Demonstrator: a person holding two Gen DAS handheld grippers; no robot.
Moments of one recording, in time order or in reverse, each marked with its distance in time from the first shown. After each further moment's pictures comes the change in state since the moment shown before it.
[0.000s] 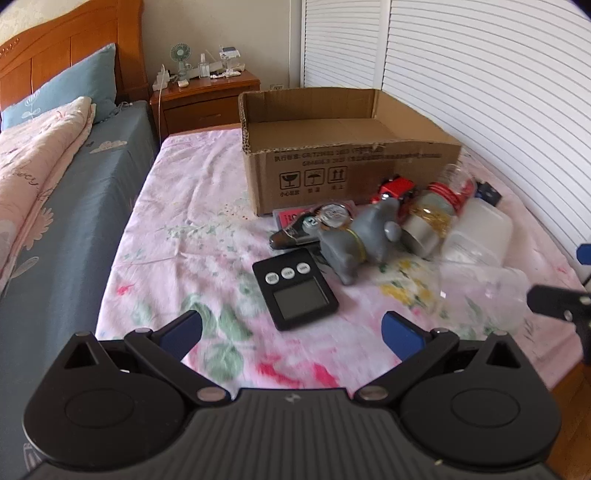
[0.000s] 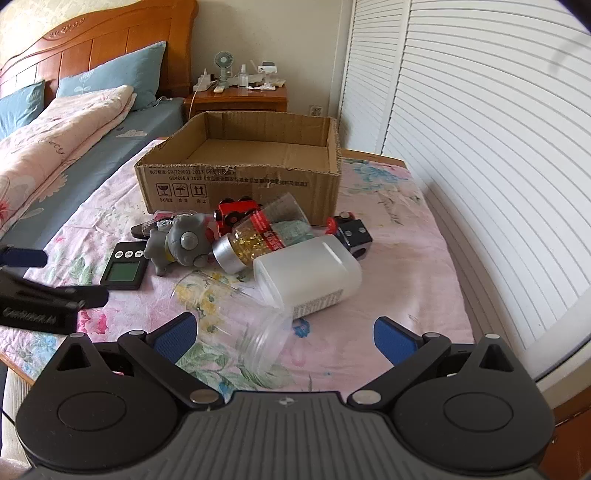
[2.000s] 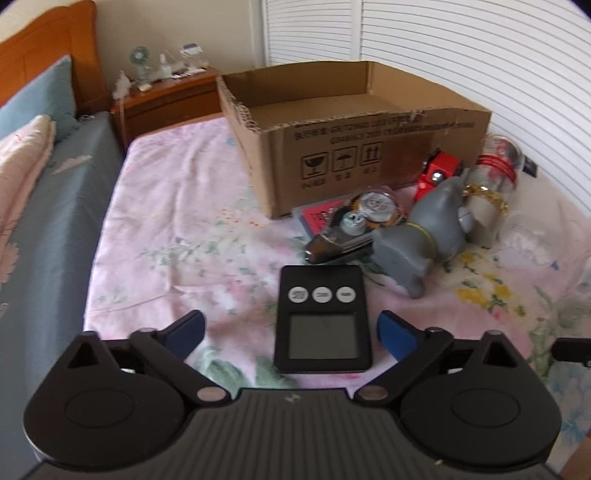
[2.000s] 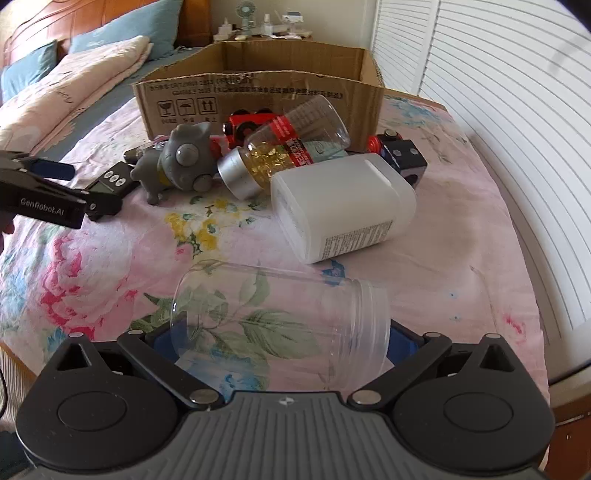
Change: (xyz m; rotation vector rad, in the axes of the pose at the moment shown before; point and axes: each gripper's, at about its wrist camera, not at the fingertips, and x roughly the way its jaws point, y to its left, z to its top) left arm 0.067 0.036 0.014 0.142 0.015 -0.087; right arm 0.064 -0.002 -0.036 -0.041 0.136 0.080
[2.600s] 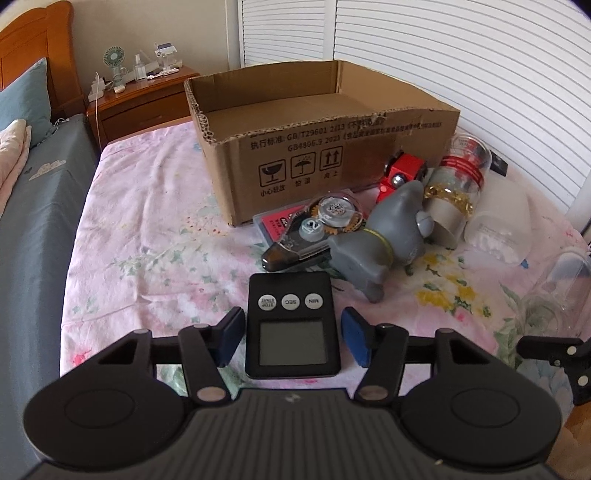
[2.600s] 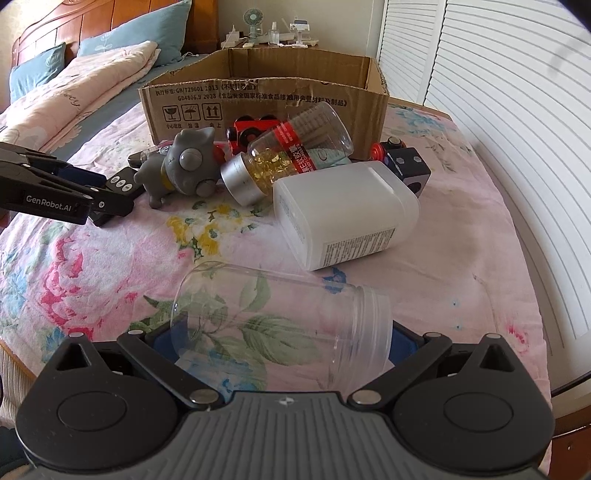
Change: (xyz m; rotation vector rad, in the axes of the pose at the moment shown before) left arm -0.005 -0.015 0.006 0.030 0.009 -0.059; right arm 0.001 -0.002 0.000 -0.006 -0.025 0.008
